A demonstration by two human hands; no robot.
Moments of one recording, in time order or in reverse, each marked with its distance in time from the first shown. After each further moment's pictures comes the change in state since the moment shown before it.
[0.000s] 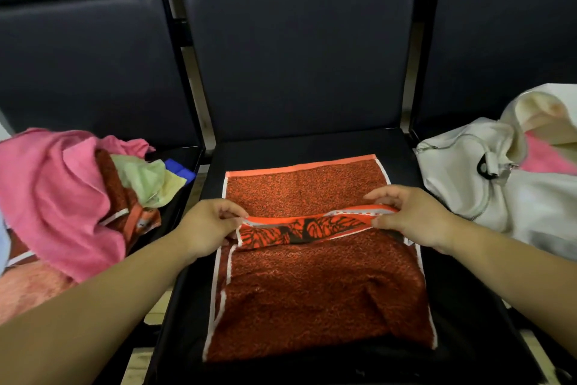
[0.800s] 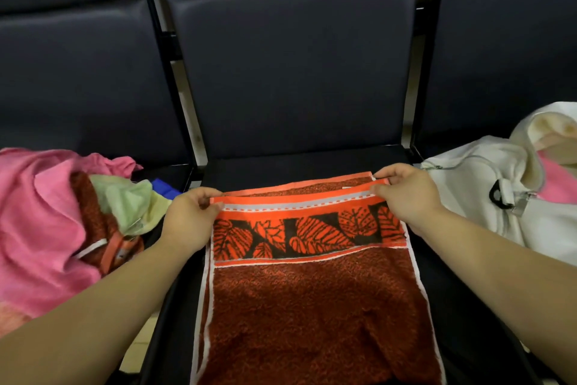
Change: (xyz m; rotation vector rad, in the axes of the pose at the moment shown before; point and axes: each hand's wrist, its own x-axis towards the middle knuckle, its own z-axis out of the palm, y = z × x) left_hand 0.055 0.009 -0.010 -0.014 0.373 0.169; right_hand 0.089 -0.006 -0.009 0.085 0.492 -0.004
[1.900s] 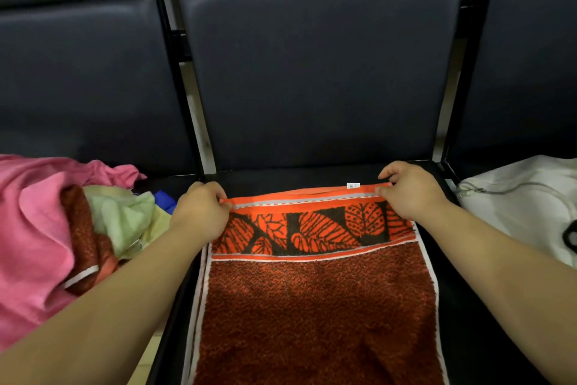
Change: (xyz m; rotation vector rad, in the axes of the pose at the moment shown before) left_hand 0.077 -0.011 0.011 0.524 -0.029 -0.010; right_hand 0.070 -0.016 0.035 -0.488 -0.112 -0.130
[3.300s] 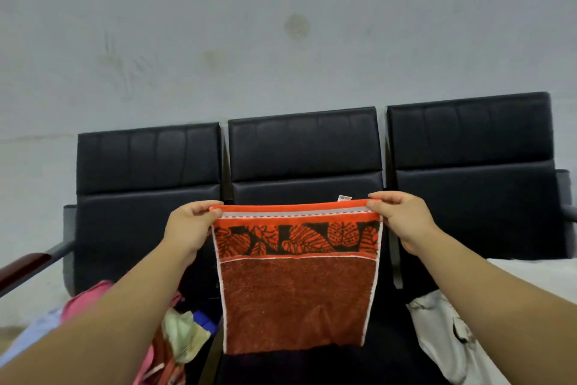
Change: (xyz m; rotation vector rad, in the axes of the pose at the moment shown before) left_hand -0.053 0.081 -0.256 -1.063 0.230 0.121; right_hand -0.087 -0.139 -0.220 0.923 0.227 -0.174
